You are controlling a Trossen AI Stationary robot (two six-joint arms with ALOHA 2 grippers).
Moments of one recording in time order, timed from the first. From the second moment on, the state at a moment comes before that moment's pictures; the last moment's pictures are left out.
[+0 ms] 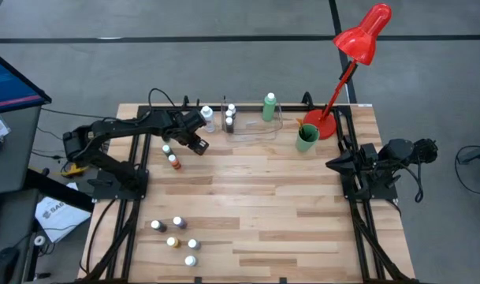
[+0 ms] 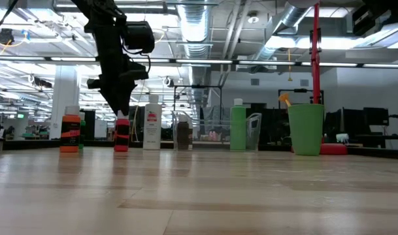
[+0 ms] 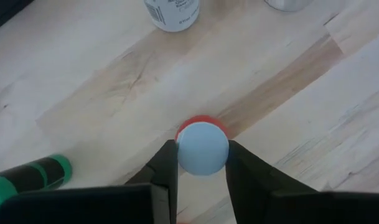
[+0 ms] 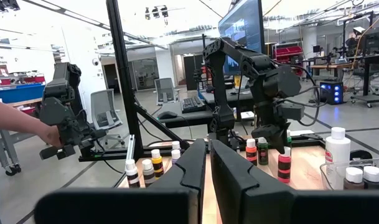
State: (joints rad) left arm 0.46 1.43 0.97 -0.80 -0.18 -0.44; right arm 0.40 0.03 0.38 -0.20 0.29 0.08
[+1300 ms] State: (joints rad) left arm 0.44 1.73 1.71 -0.75 -0.01 -0.10; right arm 0.40 0.03 0.38 -0.20 0.29 0.08
